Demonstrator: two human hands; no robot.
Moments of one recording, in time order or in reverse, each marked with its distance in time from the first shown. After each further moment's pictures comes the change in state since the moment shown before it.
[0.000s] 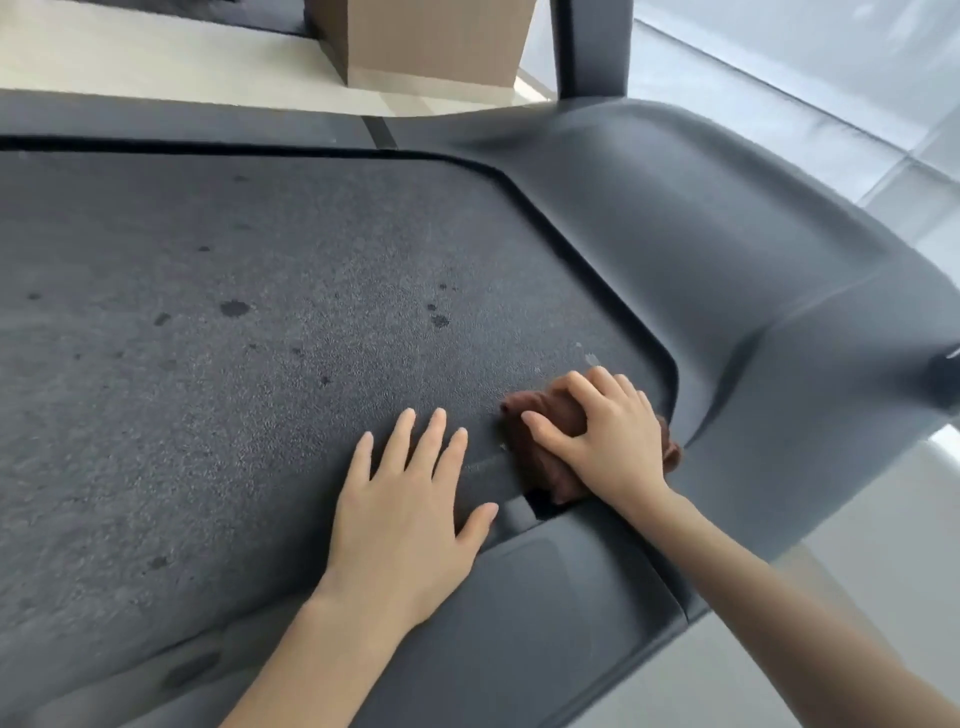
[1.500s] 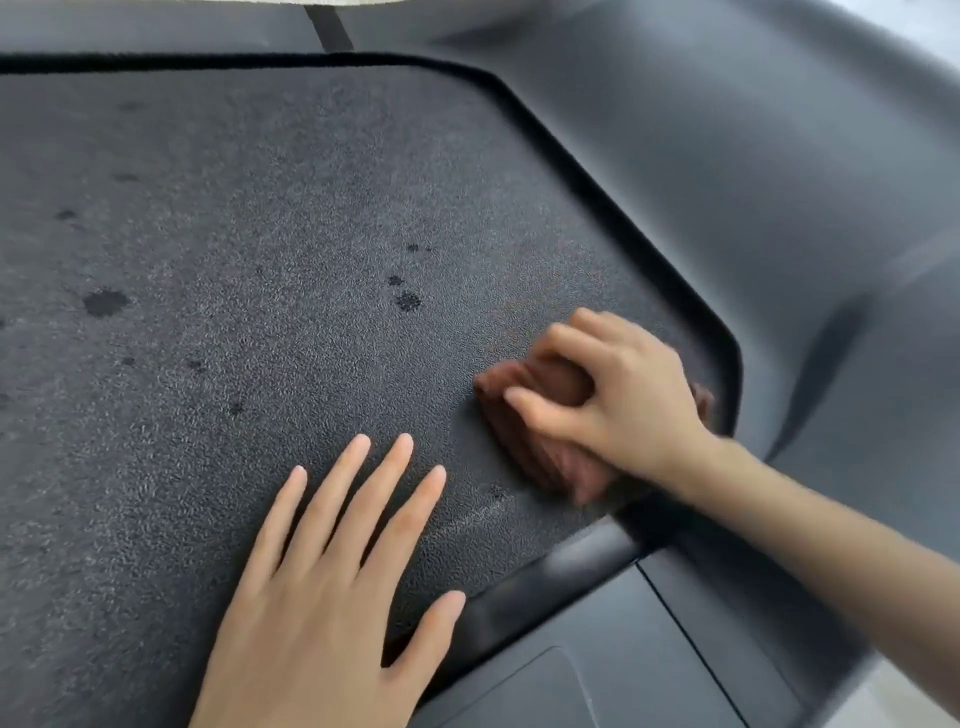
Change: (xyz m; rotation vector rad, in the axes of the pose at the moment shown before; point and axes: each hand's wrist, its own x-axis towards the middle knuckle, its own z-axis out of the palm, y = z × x) left_hand 0.007 -0.015 0.017 -0.128 0.161 0.141; right_hand 0.059 0.021 0.018 0.128 -0.093 -0.310
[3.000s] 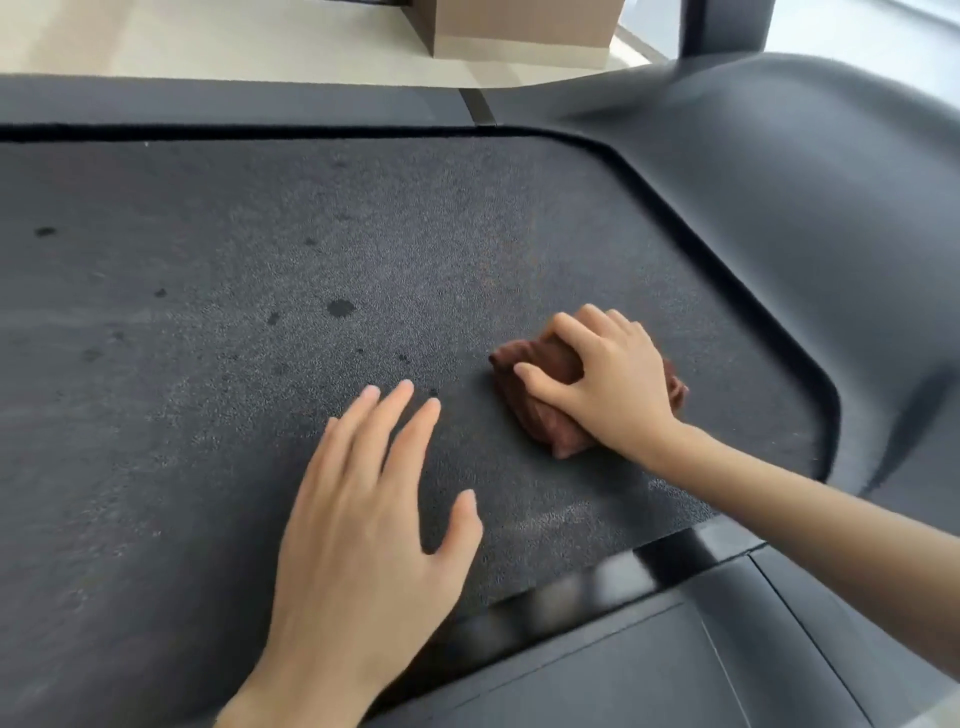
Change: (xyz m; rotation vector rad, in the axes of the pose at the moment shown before) left_hand -0.030 -0.042 -0.065 -0.155 0.180 -0.326; right_hand 0.048 -0.079 0.036 -0.040 0.064 -0.028
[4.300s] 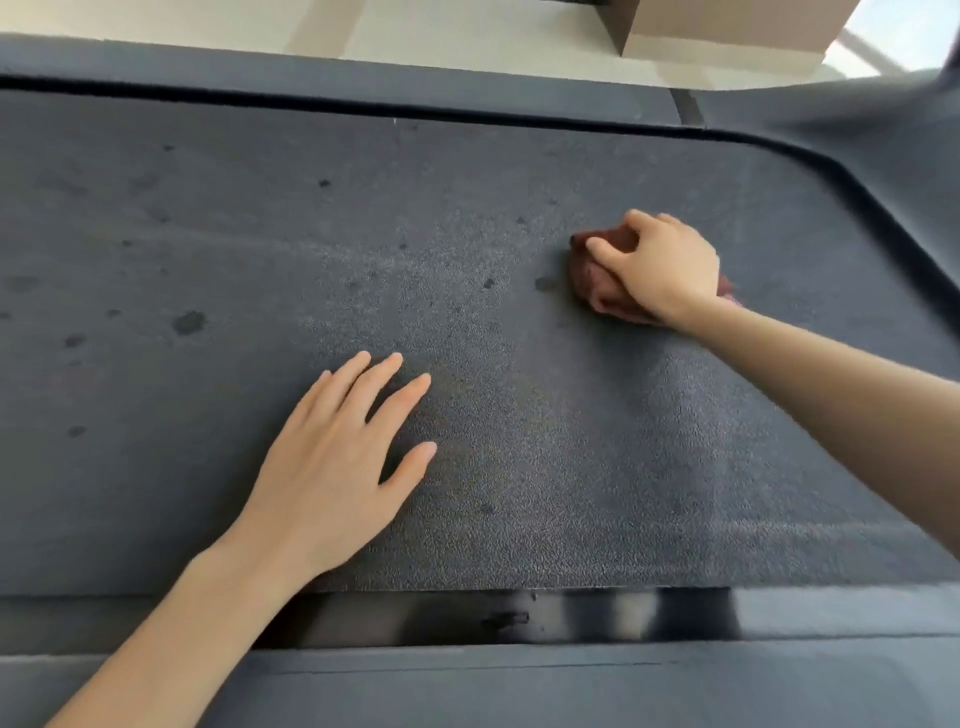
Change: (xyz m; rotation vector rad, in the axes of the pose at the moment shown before) left_hand -0.040 -0.125 -0.059 0.347 -0.162 -0.149; right_hand 0.134 -0.076 0.062 -0.038 -0.093 0.103
